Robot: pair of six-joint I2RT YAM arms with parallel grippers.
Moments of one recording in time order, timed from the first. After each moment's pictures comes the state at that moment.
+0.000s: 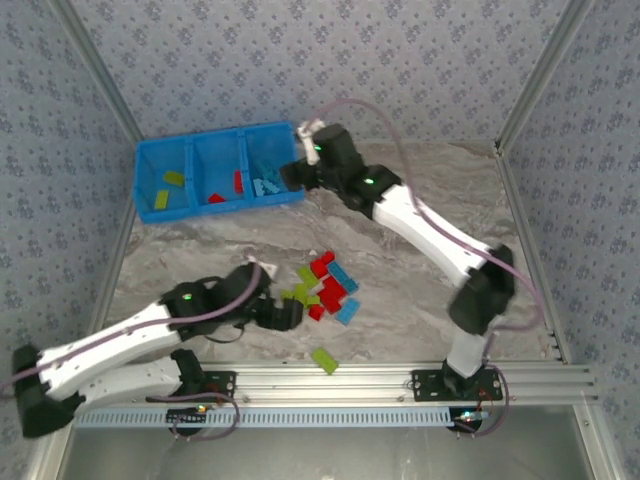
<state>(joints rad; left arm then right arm) -1.07 0.95 0.77 -0.77 -0.03 -0.75 0.73 1.71 1.71 -0.47 0.16 0.10</state>
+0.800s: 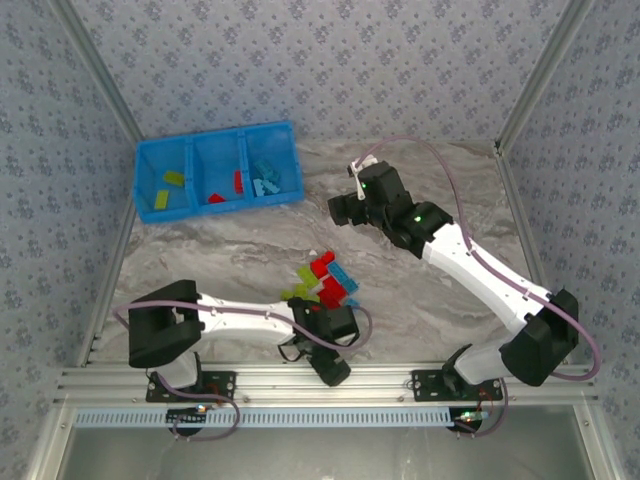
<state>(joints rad) -1.36 1.66 0.94 -0.63 0.08 -0.40 0.68 1.39 1.31 -0.53 0.24 0.18</state>
